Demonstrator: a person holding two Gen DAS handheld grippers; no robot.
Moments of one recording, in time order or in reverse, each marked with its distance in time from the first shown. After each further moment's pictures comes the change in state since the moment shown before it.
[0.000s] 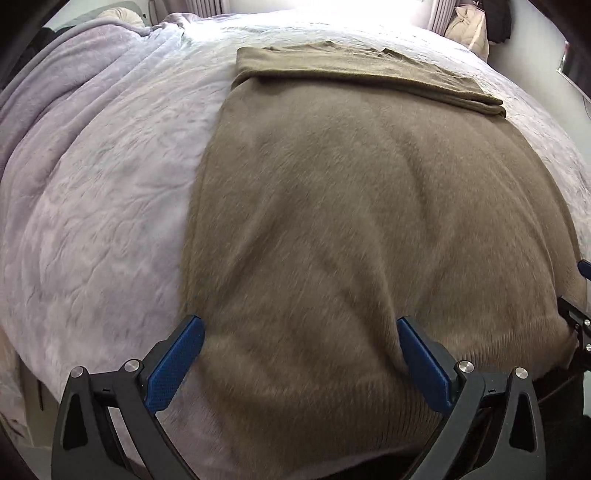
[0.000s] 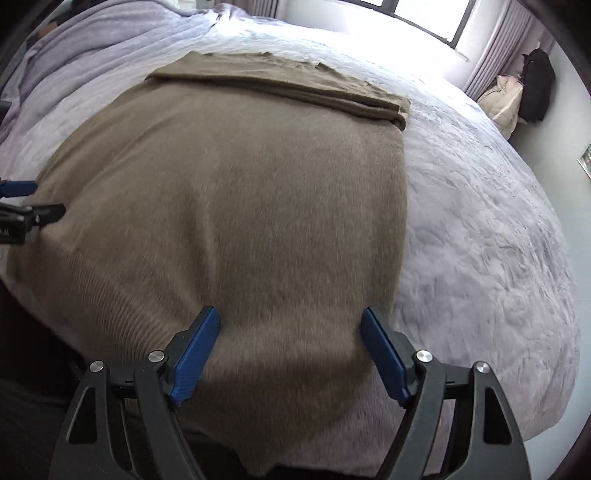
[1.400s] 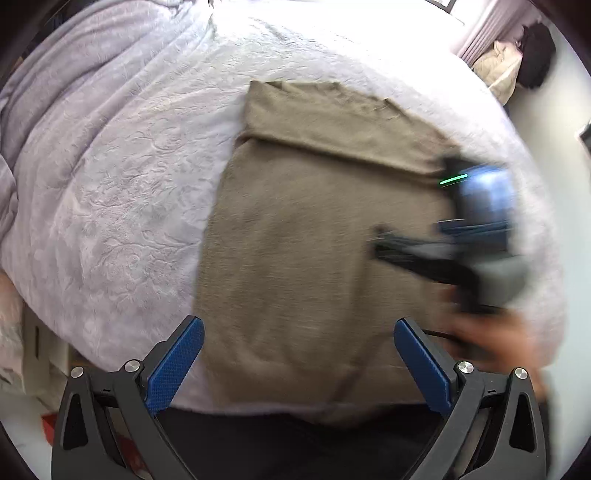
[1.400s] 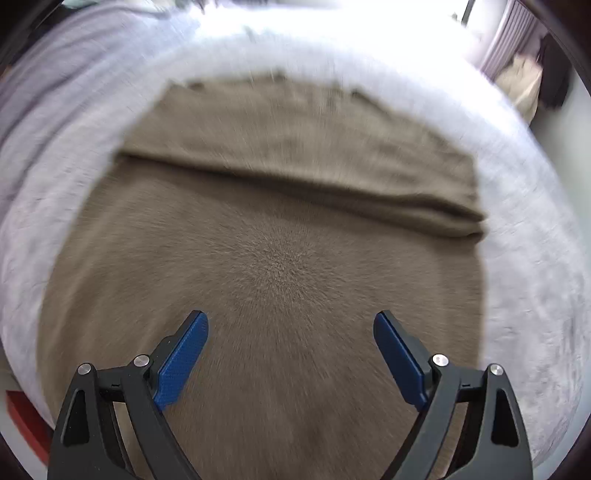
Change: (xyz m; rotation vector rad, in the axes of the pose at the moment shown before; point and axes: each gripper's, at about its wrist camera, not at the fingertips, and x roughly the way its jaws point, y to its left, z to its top) left arm -0.135 -0.021 0.093 -0.218 0.130 -0.125; right arm 0.061 0.029 0.181 0.098 0.155 0.068
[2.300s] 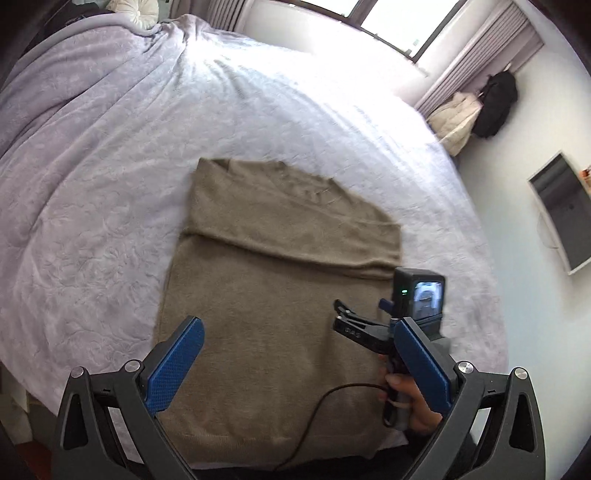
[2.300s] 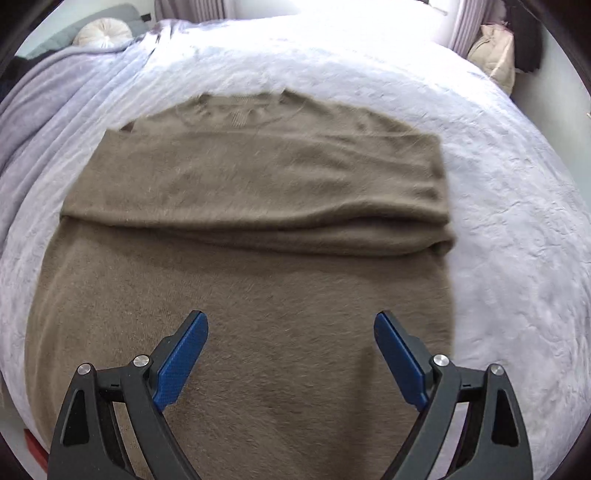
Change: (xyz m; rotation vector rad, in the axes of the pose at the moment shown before) left arm -0.016 -0.006 0.083 -0.007 -0.171 -0.179; right arm 0.011 -0.067 0.011 0.113 -0.083 0.041
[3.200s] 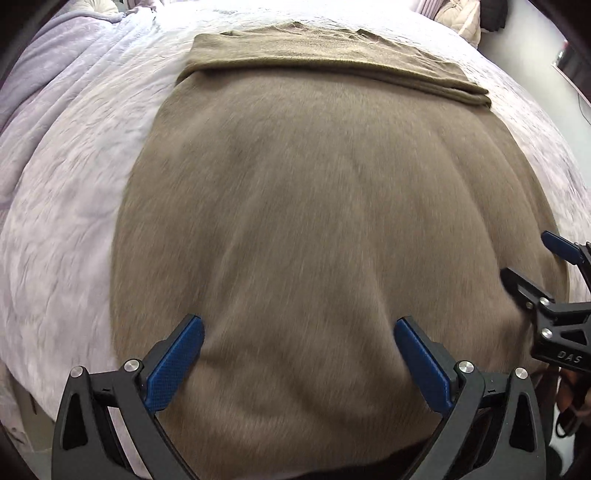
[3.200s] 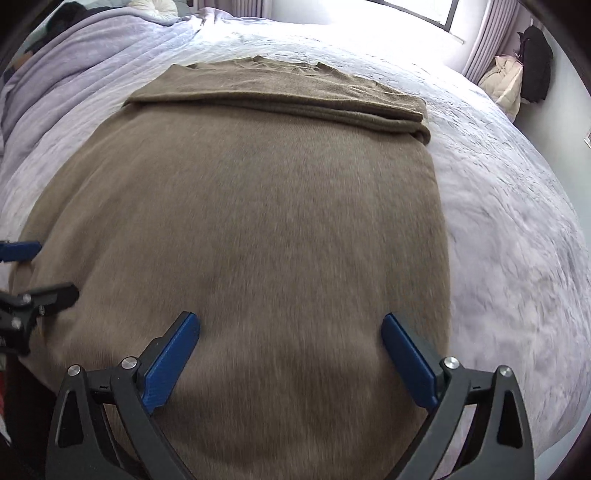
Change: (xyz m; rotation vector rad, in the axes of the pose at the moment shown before) left arm 0.130 0.059 -0.152 0.252 0.167 0.201; right arm -0.049 0.014 -0.156 -0.147 -0.075 -0.042
